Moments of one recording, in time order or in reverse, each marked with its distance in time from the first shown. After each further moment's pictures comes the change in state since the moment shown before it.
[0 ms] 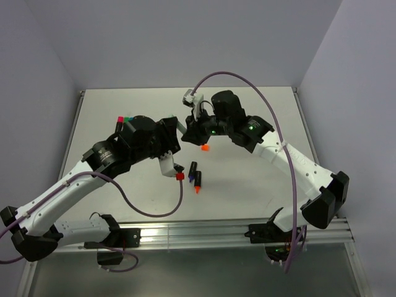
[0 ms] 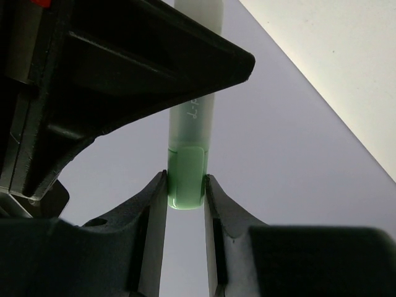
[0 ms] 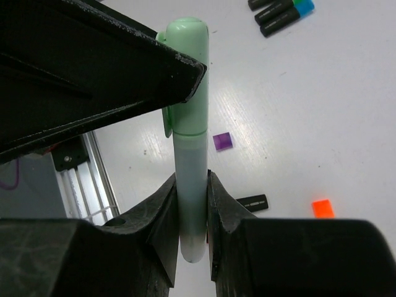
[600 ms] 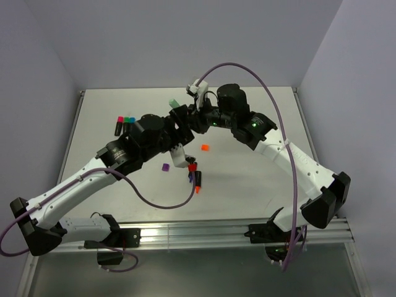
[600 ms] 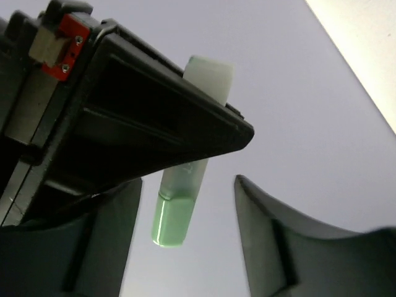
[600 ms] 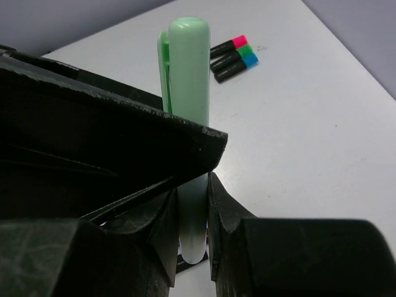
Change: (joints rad) left arm -0.020 0.053 -0.056 0.254 -0.083 0.005; right arm -0.019 0.001 0.033 0.115 0.065 -0.059
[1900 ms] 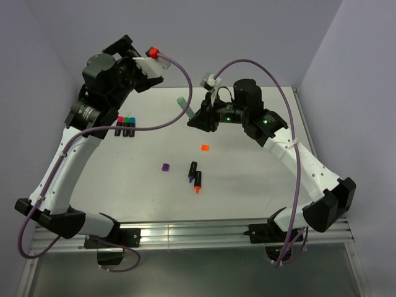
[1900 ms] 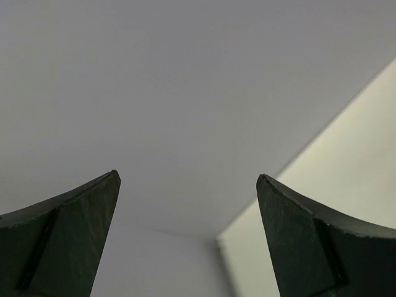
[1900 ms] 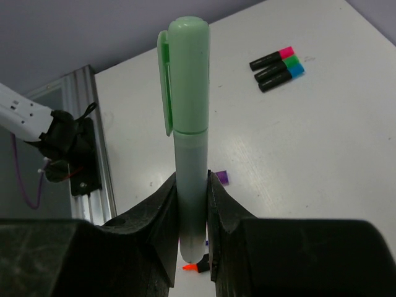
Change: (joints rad) left arm 0.407 0.198 0.530 0.029 -0.001 -1.040; right arm -0.150 -0.039 -0.048 0.048 -0.303 0.093
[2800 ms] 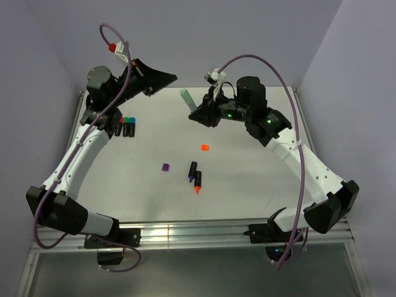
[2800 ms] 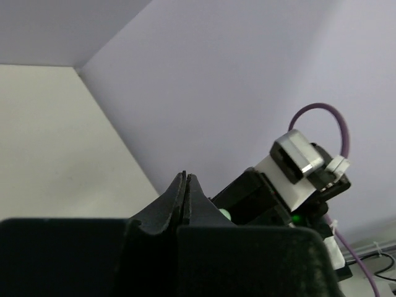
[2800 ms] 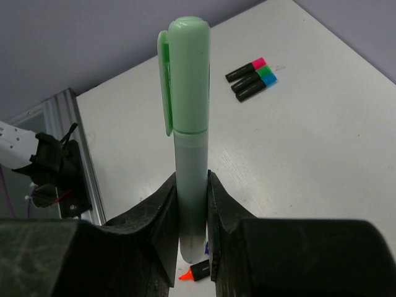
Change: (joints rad) left arm 0.199 0.023 -0.361 0.543 0.838 -1.990; right arm 0.008 -0.017 0.043 -0.011 0.102 0.043
